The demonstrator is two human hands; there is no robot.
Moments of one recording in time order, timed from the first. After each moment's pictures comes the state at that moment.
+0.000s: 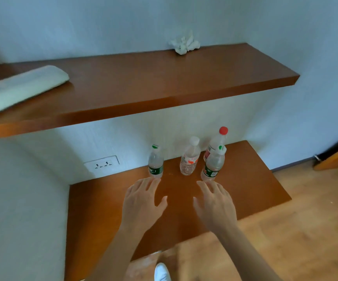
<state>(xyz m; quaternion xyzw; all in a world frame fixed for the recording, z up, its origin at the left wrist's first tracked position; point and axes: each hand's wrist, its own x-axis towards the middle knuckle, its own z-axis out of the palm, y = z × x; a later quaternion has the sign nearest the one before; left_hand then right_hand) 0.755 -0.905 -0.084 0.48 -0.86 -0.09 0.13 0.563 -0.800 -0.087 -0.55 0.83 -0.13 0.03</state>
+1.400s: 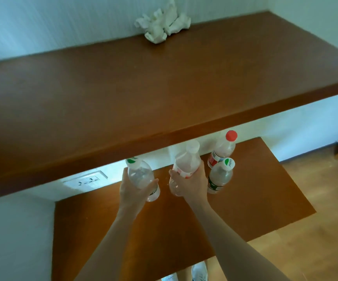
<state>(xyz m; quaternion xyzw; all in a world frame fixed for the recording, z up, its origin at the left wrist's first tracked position) 0.690 -1.020 -0.129 0.59 -0.60 -0.45 0.30 0.530 -0.956 -0.125 -0.31 0.76 -0.49 0.29</state>
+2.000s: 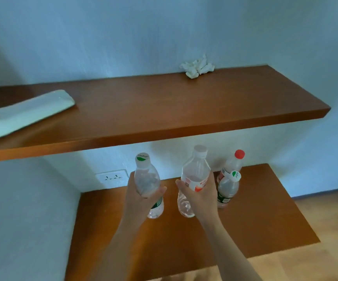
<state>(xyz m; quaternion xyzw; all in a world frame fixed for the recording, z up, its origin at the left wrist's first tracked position) 0.727 -0.955 -0.047 0.52 -0.60 -0.44 0.42 0.564 -0.904 -0.055 -0.38 0.66 -0.57 0.31</state>
